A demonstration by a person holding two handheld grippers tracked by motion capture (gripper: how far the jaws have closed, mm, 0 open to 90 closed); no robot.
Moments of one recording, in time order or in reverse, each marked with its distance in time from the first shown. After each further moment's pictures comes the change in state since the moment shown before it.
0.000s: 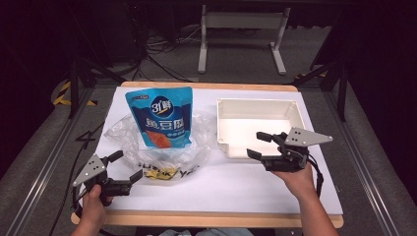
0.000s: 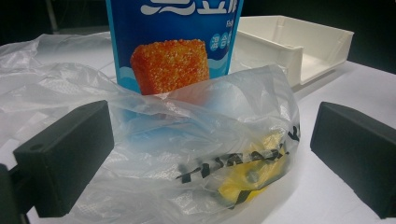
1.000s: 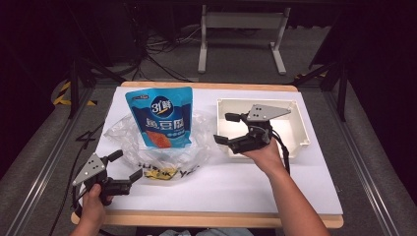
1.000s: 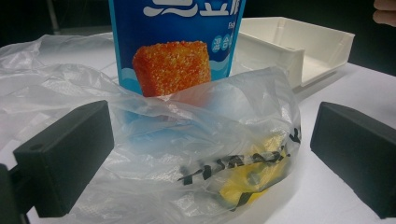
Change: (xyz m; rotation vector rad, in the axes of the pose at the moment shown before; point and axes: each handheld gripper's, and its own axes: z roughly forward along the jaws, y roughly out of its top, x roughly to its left) left arm 0.002 0.001 0.000 -0.001 -0.001 -0.005; right arm 0.000 0.048 0.083 -0.005 0.124 -0.025
